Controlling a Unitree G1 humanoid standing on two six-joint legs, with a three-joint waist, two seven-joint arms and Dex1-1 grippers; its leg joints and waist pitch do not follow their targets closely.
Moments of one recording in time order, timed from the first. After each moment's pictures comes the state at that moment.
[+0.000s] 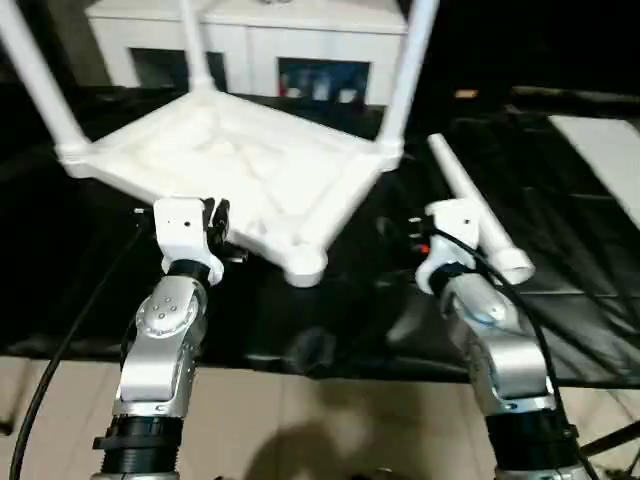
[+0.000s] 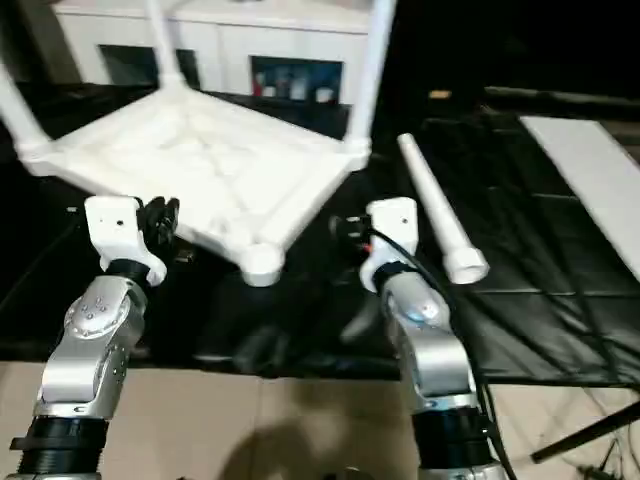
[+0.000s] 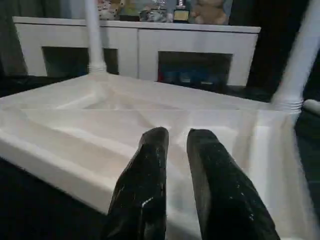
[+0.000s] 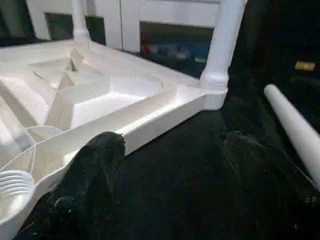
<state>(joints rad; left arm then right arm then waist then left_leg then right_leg) -0.27 0.09 0.08 0.04 -0.08 0.17 -0.04 -0.31 -0.06 0.05 0.00 0.05 0.36 0.15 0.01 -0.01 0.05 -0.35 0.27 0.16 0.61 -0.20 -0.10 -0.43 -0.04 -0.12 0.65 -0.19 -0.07</state>
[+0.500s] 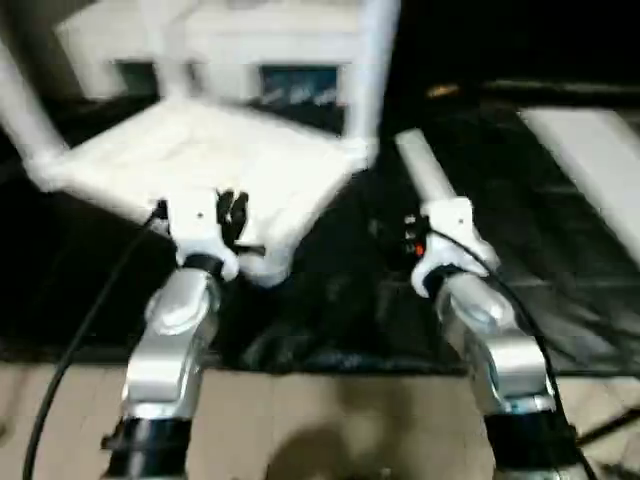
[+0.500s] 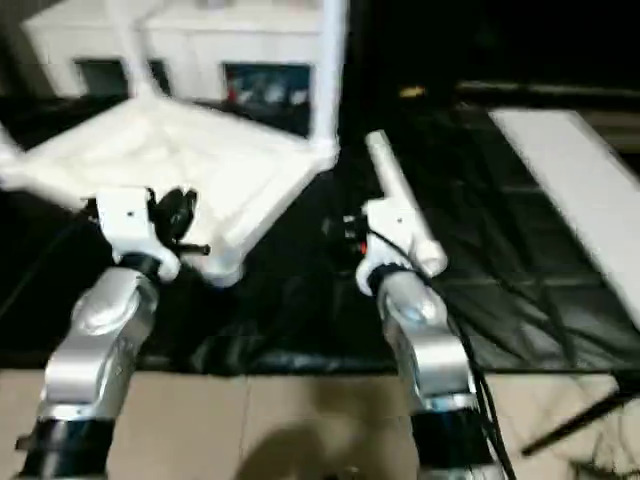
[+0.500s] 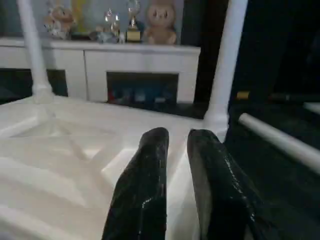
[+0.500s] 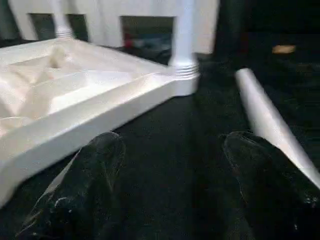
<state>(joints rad) -0.28 0.07 0.04 -0.06 -0.11 0.24 -0.08 -0.31 -0.08 0.02 0.00 0.08 0.42 0.16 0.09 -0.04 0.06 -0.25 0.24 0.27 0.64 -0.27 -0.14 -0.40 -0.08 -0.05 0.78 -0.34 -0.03</state>
